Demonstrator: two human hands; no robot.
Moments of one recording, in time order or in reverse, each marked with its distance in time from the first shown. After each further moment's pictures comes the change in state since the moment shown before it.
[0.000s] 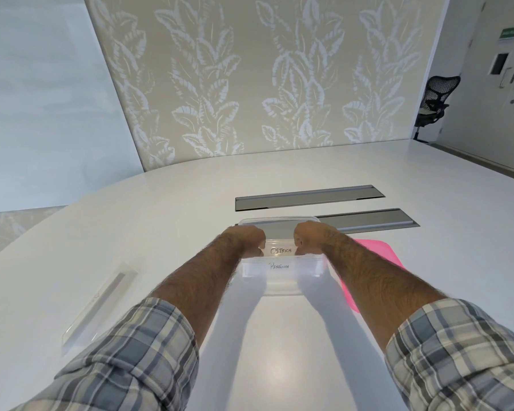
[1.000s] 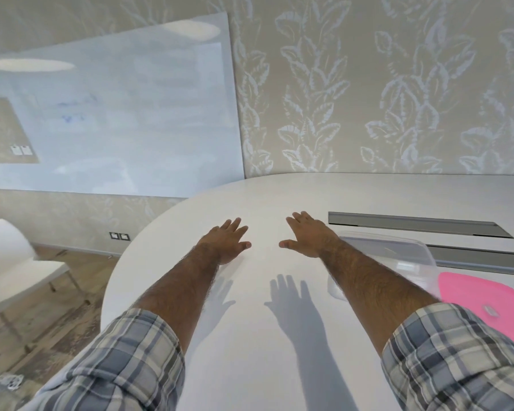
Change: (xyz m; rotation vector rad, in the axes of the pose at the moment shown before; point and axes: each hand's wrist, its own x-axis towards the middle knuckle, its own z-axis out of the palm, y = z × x) left_hand -0.231 -0.187 0.039 -0.086 0.144 -0.436; right_hand -0.007 -0.237 -0.052 -0.008 0.270 -0.391
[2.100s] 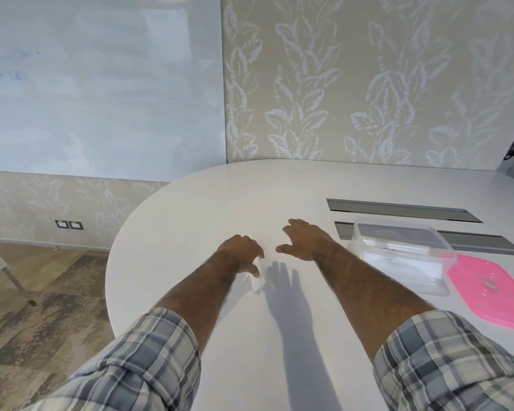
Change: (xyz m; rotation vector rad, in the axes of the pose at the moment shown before) left_hand 0.018 -0.069 0.080 0.022 -0.075 0.292; right_hand 0.037 -0.114 0.040 -0.076 -0.141 0.165
